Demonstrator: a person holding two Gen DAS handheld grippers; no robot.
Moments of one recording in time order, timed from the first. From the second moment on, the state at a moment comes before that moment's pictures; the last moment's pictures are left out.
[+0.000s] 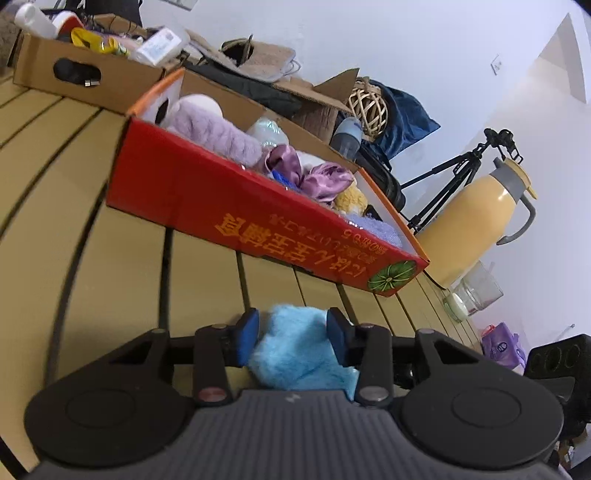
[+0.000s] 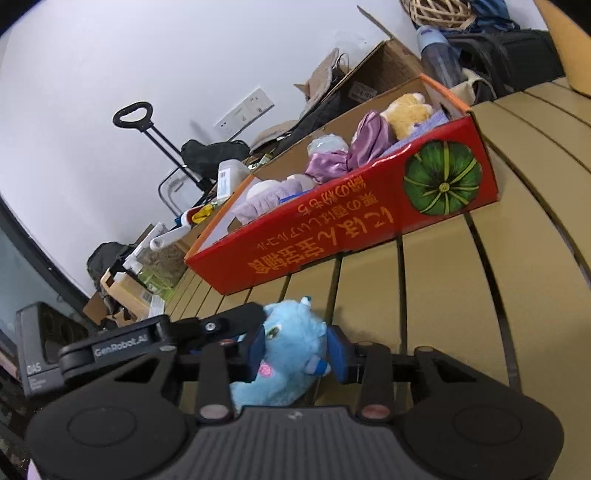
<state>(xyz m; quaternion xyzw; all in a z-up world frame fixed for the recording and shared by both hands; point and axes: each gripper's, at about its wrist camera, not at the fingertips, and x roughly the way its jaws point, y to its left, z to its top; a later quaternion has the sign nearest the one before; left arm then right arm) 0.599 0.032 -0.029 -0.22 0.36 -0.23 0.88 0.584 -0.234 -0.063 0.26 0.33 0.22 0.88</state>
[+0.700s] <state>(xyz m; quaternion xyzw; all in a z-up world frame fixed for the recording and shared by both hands) 0.588 0.027 0.024 -0.21 0.27 -0.27 0.90 0.581 -0.241 -0.006 0.23 0.27 0.25 0.90</state>
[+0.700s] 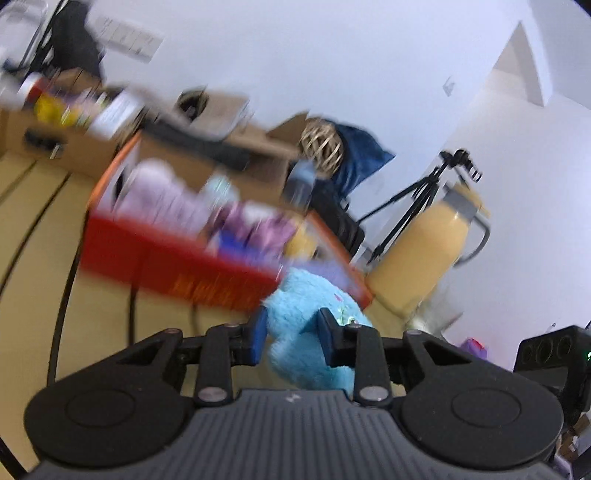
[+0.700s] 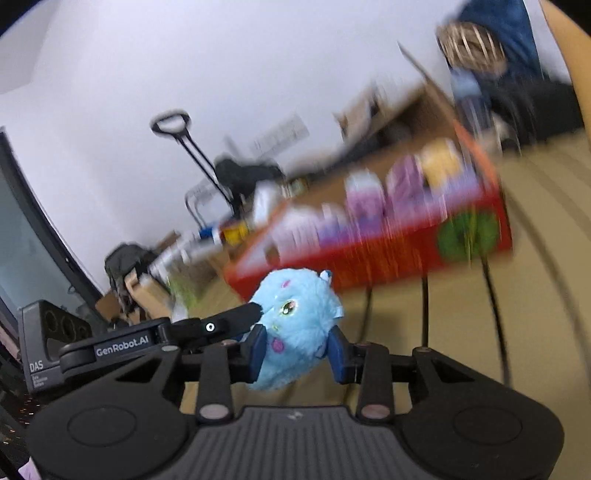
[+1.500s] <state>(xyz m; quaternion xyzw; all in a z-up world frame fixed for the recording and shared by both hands) 0.763 -0.005 0.023 -0.04 0.39 -0.19 0.90 0.784 -0.197 -0.001 0.03 0.40 0.23 0.89</state>
